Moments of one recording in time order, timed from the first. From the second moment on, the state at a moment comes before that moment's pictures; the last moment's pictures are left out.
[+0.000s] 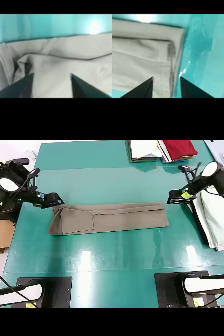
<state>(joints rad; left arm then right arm) 0.09 -1.36 1.18 1.03 -1.04 -1.33 -0.17 -1.50 1.39 -1.29 1.35 1.38</state>
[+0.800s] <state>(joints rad) -0.30 -1.46 1.21 0.86 -0.84 -1.38 -0.30 -1.62 1.11 -0.89 1.24 1.15</state>
